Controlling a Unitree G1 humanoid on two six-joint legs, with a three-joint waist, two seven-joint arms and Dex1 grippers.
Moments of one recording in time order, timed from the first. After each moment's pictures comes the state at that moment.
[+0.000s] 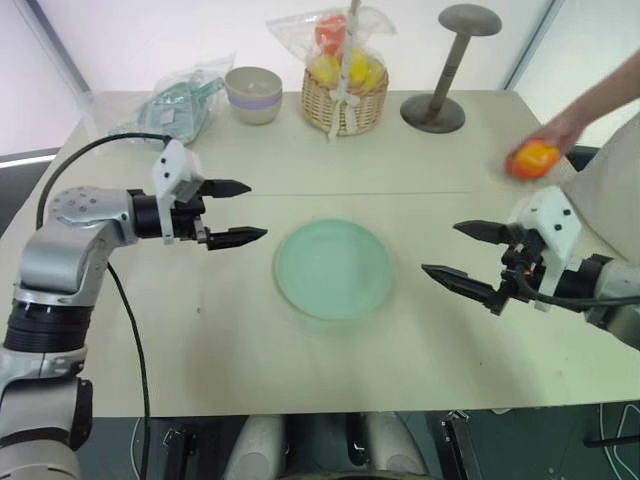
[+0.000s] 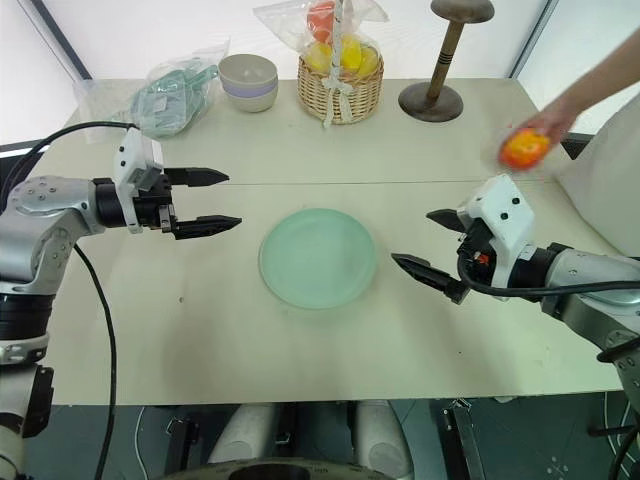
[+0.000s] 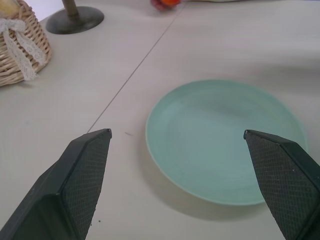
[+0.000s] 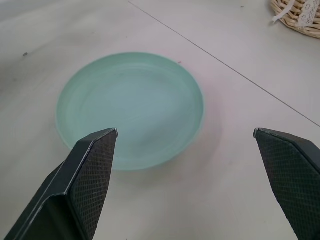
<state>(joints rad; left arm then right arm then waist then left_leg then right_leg) -0.59 0.80 0.03 -0.03 -0.47 0.49 -1.16 -0.09 -1.00 -0.41 -0.71 0.92 0.94 0.56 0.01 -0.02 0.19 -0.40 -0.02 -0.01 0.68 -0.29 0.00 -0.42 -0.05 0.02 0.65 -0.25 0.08</state>
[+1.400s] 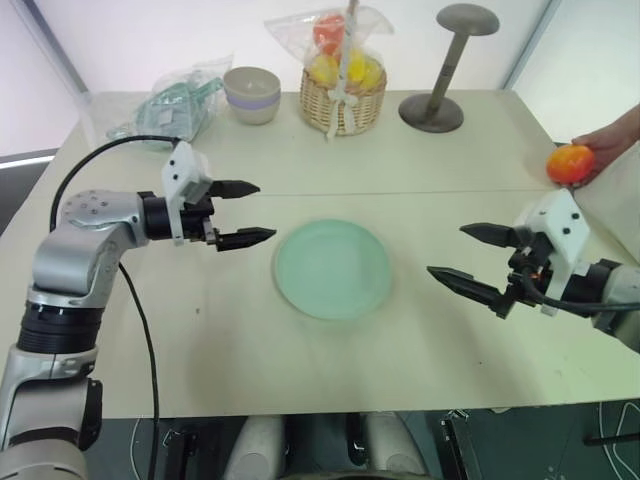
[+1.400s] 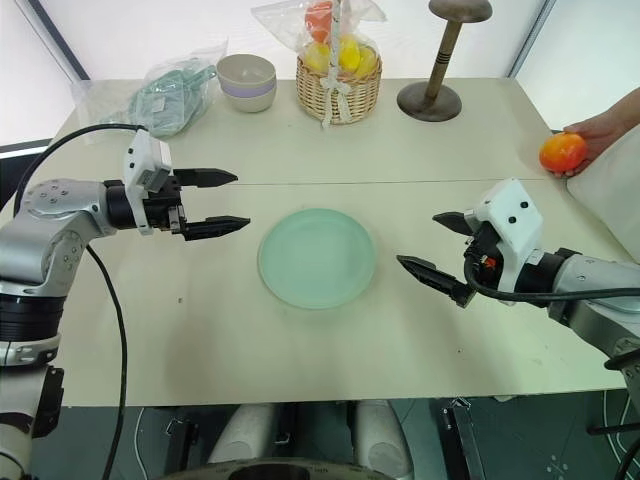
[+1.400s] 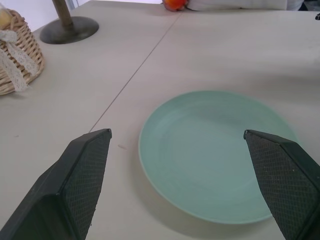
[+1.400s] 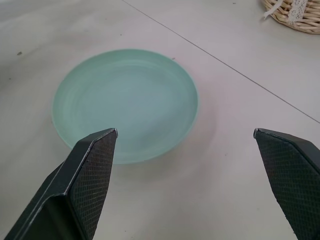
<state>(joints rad) -0.60 0.76 0.03 -0.04 -0.47 0.49 -1.14 -0.06 -1.00 -0.45 -0.72 0.93 0.95 0.55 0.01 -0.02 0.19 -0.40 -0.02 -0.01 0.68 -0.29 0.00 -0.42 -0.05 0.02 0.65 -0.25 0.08</state>
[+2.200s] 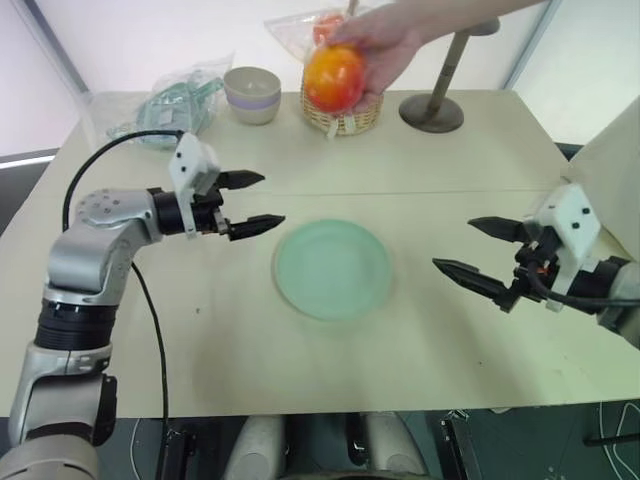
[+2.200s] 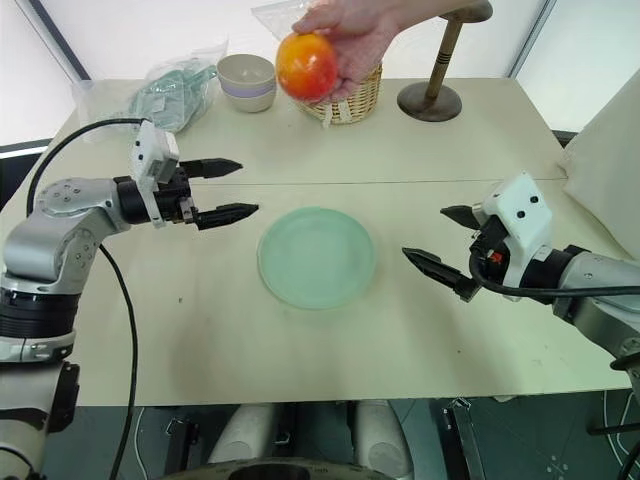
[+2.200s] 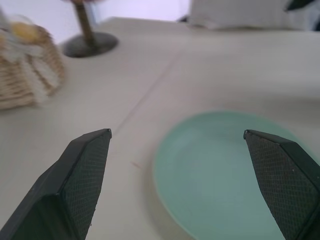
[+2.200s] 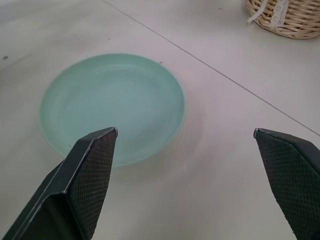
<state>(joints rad) -0.63 0.63 0.07 -0.04 -0.47 0.51 -0.93 -0.07 -1.00 -0.48 -0.72 0.94 0.95 0.50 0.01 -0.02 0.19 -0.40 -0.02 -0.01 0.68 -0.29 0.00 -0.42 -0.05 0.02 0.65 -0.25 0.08</state>
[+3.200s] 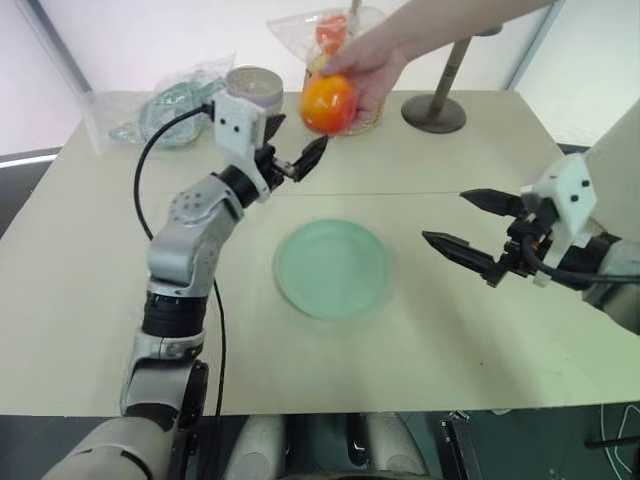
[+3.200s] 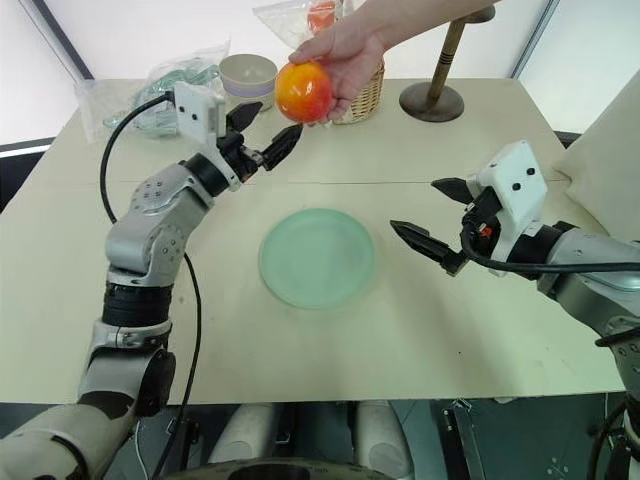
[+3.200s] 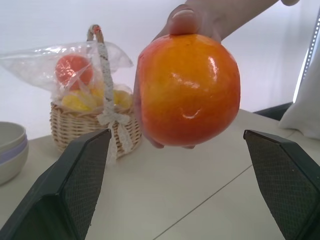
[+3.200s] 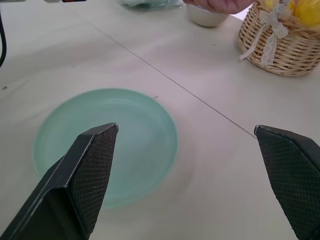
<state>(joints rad) -0.73 0.25 0.03 -0.03 -0.36 0.43 -0.45 -0.22 -0.95 -0.41 -0.69 0.96 0.95 0.44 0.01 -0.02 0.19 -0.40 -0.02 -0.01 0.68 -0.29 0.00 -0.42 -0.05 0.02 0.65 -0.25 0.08</state>
